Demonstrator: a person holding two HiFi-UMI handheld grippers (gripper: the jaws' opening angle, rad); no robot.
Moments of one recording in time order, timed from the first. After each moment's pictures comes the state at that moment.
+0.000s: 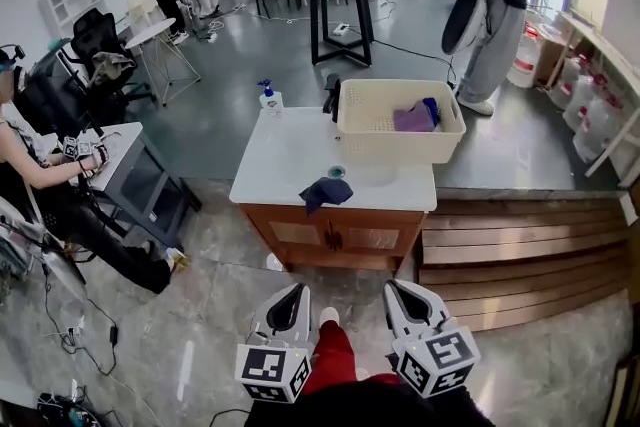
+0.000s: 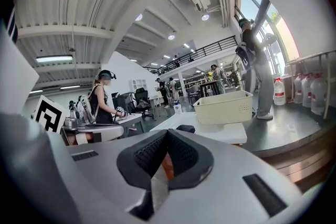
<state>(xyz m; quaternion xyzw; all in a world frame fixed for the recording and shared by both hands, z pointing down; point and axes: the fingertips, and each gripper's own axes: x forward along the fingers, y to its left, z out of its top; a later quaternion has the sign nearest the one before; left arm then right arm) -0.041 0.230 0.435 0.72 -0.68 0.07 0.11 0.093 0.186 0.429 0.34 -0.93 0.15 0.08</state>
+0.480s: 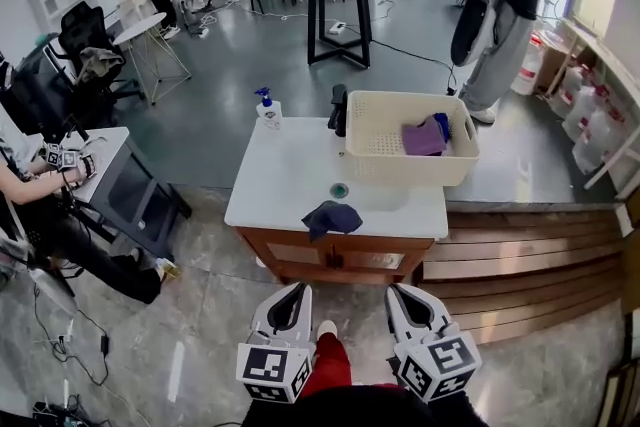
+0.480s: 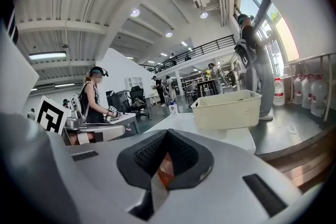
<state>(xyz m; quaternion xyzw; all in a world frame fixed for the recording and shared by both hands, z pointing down) -0.091 0.152 0.442 0.73 -0.67 0.06 0.12 0.045 0.116 0.433 0.36 -0.92 0.15 0.09</state>
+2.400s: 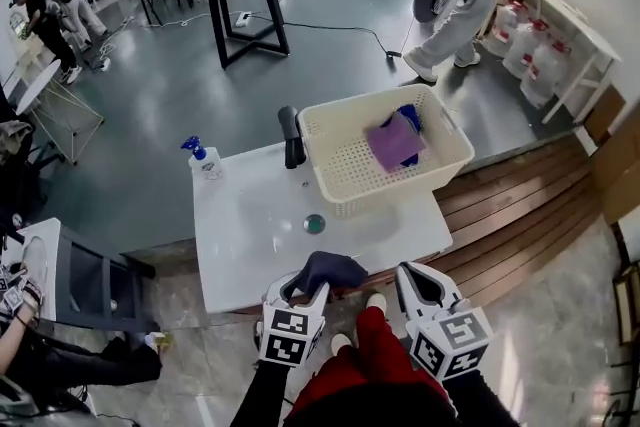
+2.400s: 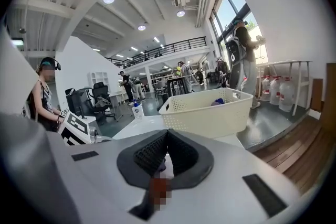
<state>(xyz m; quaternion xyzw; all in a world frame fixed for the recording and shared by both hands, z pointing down) -0.138 -0.049 0.564 0.83 -0.45 0.27 0.19 -0.001 -0.042 0.453 0.52 -0.83 0.18 0.12</state>
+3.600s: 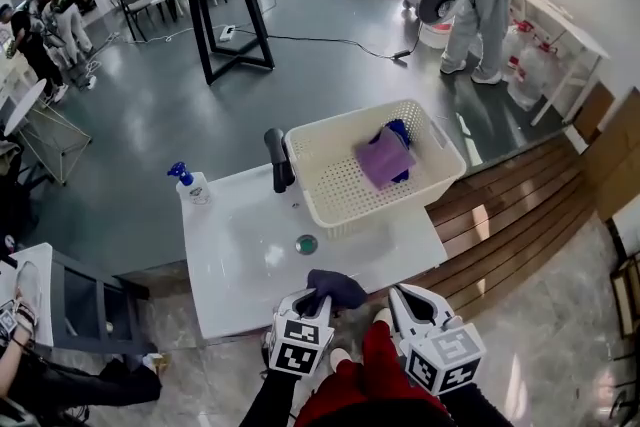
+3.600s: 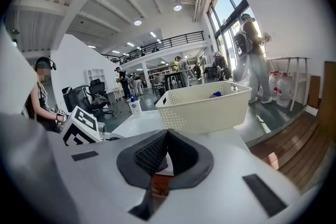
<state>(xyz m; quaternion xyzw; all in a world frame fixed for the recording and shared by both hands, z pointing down) -0.109 -0.067 0.578 0.84 -0.40 0.29 0.20 0.000 -0.048 0.470 0.52 -0.82 0.20 0.14</state>
